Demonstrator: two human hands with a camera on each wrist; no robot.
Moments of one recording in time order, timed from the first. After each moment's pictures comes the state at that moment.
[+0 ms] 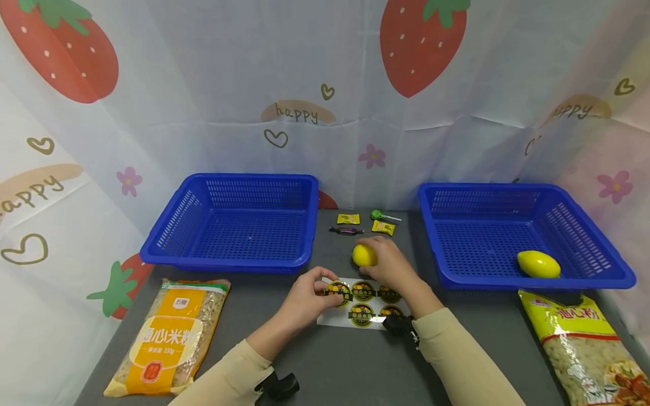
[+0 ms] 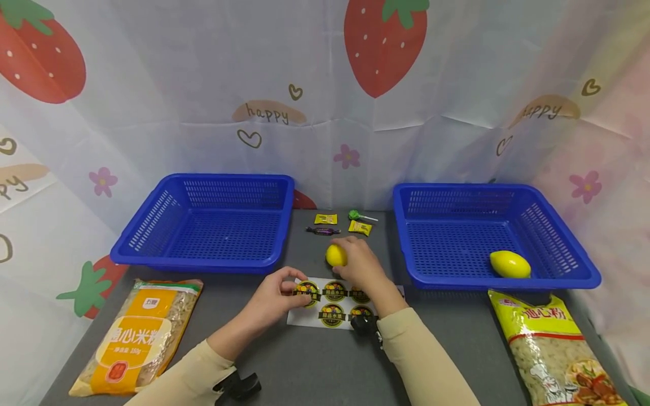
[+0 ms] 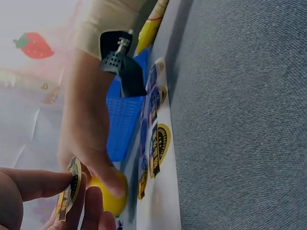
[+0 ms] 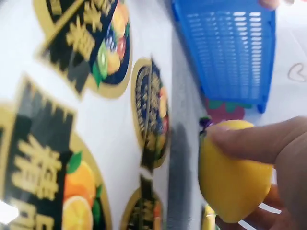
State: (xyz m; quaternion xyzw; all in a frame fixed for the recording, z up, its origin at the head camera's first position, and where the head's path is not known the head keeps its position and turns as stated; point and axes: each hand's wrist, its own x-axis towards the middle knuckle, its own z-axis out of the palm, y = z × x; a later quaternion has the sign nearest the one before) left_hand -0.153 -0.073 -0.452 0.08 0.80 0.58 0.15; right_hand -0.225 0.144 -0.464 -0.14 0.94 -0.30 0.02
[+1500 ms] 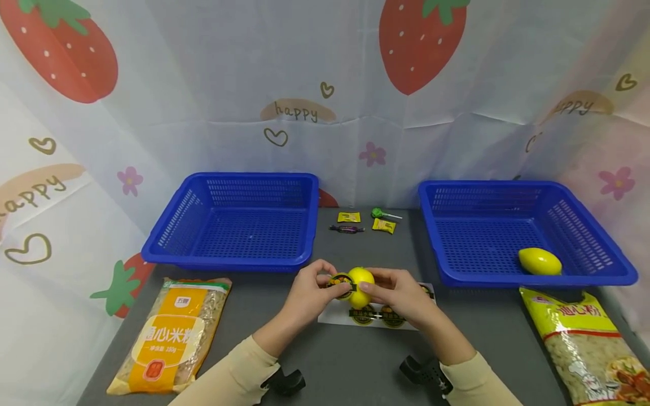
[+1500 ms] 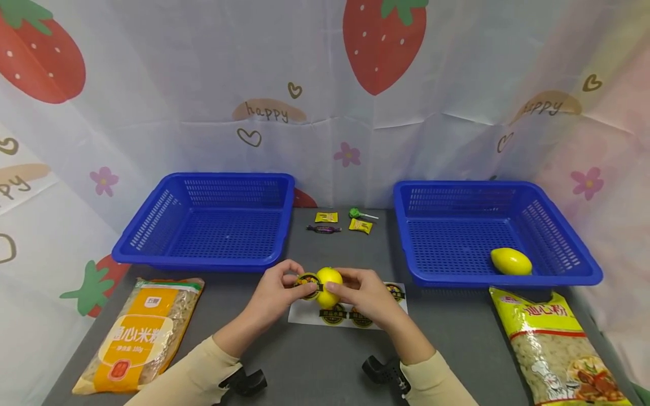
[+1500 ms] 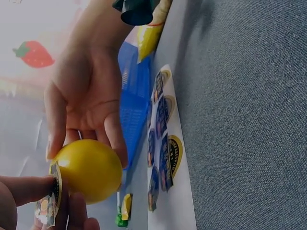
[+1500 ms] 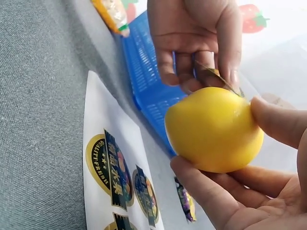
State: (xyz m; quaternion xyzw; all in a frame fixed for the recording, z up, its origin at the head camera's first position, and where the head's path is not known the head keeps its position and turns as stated) left_hand -0.151 -0.065 -0.443 0.07 0.80 0.58 0.10; right_hand -0.151 0.158 -0.452 -0.09 0.76 -0.61 0.19
